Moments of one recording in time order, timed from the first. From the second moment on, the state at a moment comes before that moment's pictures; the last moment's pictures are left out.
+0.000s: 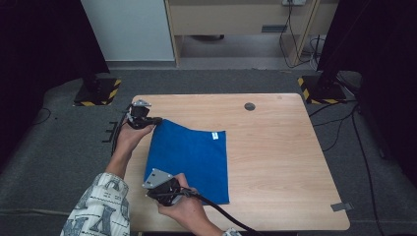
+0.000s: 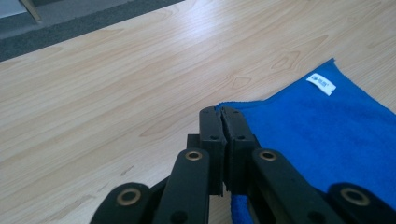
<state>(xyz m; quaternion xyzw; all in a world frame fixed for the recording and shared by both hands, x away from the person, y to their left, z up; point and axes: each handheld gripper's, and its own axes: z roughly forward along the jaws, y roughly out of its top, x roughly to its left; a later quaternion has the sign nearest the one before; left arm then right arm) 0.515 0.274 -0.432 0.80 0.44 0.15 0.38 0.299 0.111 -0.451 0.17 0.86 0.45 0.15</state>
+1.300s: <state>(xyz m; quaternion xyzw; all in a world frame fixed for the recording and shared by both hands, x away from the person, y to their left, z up) 0.531 0.144 -0.458 0.83 0.39 0.11 0.38 0.298 -0.005 -0.479 0.24 0.86 0.43 0.16</state>
